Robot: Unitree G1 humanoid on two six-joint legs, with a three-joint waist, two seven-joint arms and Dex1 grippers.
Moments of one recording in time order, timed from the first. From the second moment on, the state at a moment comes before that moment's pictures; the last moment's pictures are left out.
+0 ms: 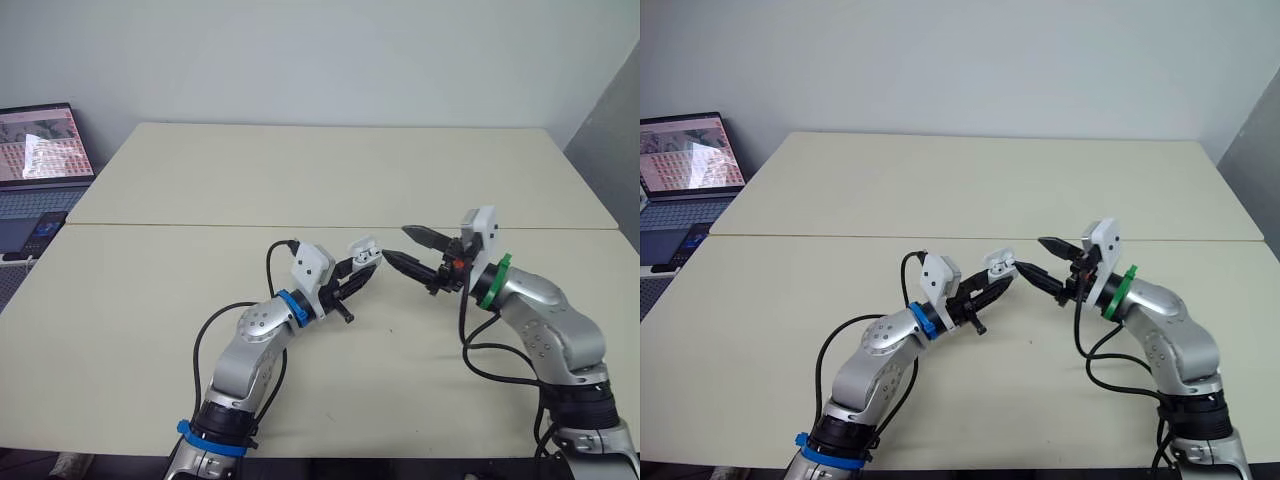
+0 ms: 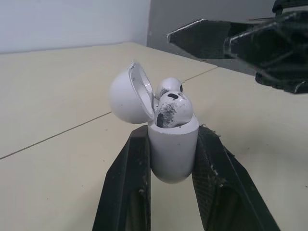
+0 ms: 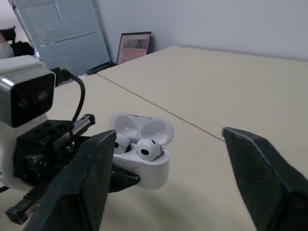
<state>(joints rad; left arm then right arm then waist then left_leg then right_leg) -0.28 0.18 -0.18 -0.11 -0.30 0.24 -0.67 -0.35 -0.48 -0.07 -0.26 0.61 0.60 0.76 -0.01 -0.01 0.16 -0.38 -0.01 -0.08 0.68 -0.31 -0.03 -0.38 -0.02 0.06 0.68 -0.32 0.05</state>
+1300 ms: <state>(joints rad) -0.38 0.32 -0.22 -0.06 -0.47 0.53 -0.99 -0.36 -0.62 0.02 -0.18 0.74 0.76 1.10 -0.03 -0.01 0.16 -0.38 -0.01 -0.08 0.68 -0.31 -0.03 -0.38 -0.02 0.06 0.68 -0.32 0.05</state>
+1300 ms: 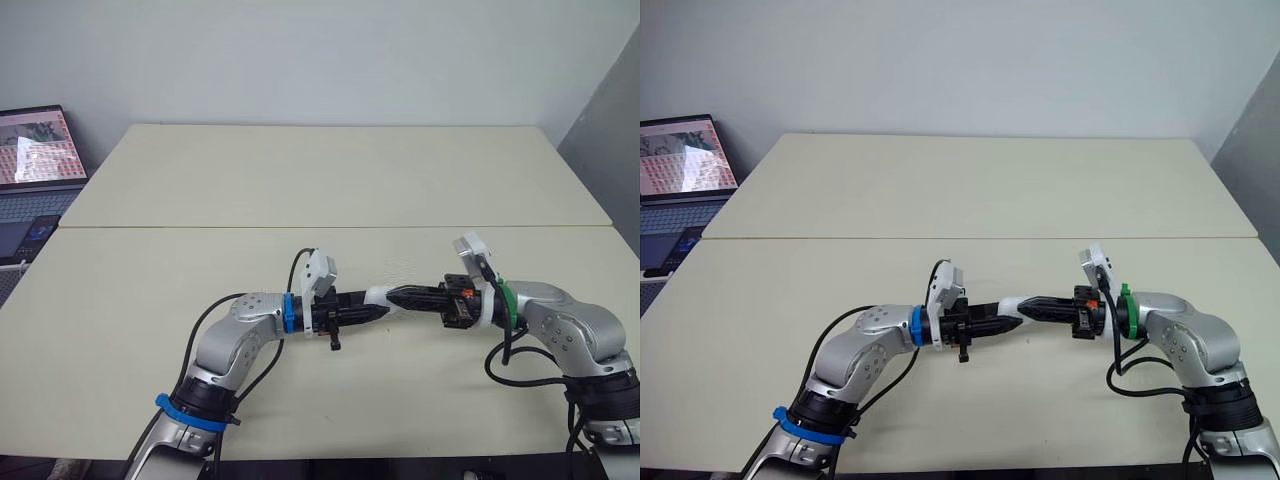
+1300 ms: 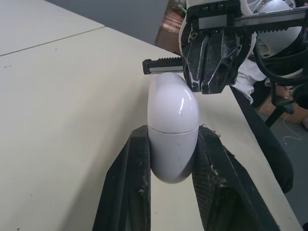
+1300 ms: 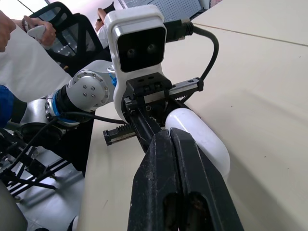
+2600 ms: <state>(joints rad) -0.23 0.49 -0.11 -0.32 -0.46 0.73 -0.76 0.11 -0.68 -0.20 -0.24 0.45 0.34 0.89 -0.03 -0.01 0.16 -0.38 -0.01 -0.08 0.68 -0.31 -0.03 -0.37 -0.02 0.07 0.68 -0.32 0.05</state>
